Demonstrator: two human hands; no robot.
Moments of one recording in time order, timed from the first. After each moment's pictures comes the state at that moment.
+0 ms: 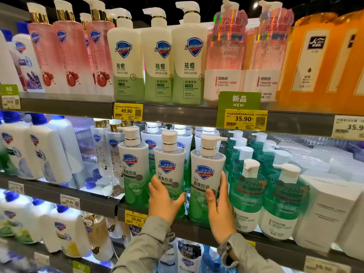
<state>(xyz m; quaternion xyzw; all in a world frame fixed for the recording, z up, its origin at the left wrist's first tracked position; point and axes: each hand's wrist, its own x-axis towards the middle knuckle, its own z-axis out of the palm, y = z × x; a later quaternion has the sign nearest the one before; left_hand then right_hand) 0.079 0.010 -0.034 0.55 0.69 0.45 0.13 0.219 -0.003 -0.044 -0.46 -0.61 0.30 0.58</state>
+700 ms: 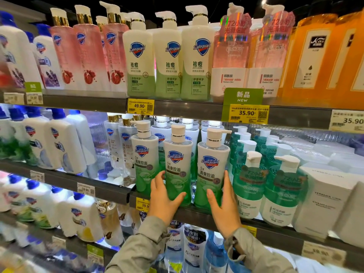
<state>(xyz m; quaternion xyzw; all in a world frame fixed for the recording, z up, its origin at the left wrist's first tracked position) 0.058 -0.032 -0.037 0.58 0.63 0.50 0.18 0.223 -0.028 -0.049 -0.50 -0.63 0.29 0.52</state>
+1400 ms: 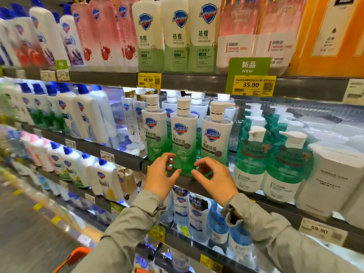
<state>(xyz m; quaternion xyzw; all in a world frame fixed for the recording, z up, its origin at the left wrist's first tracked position) 0.058 -0.073 -0.029 0.62 0.64 0.45 0.08 0.229 -0.041 -0.028 -0.39 -0.78 0.23 0.43</state>
